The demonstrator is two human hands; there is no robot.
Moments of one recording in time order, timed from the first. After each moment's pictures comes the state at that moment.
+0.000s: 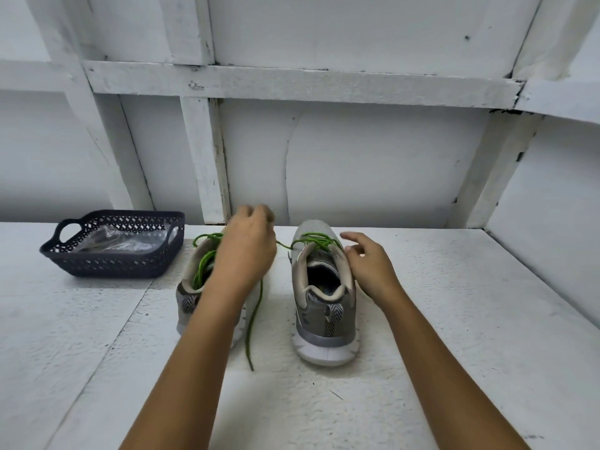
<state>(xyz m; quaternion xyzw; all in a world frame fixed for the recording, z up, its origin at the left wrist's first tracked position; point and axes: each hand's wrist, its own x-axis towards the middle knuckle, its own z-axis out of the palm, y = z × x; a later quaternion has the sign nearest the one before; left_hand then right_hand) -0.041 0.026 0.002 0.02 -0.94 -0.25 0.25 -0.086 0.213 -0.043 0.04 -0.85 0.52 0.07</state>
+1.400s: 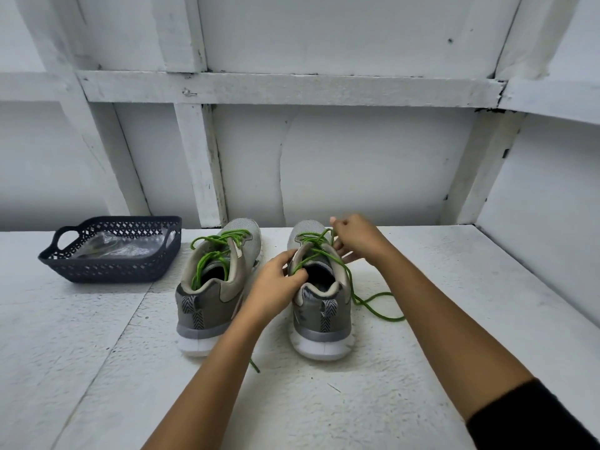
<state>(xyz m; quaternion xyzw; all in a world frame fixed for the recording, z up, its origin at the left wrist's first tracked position) -0.027 0.059 -0.043 -0.01 -0.80 -0.60 0.05 -0.104 0.203 0.008 0.03 -0.88 0.46 -0.07</state>
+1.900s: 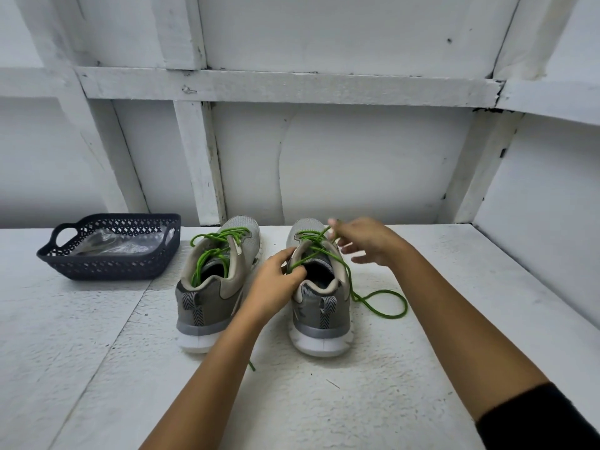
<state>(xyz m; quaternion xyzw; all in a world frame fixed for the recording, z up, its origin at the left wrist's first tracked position) -0.023 0.060 -0.043 -0.03 -0.78 -0.62 0.06 -0.104 0.223 0.004 0.02 -0.84 0.52 -0.14</state>
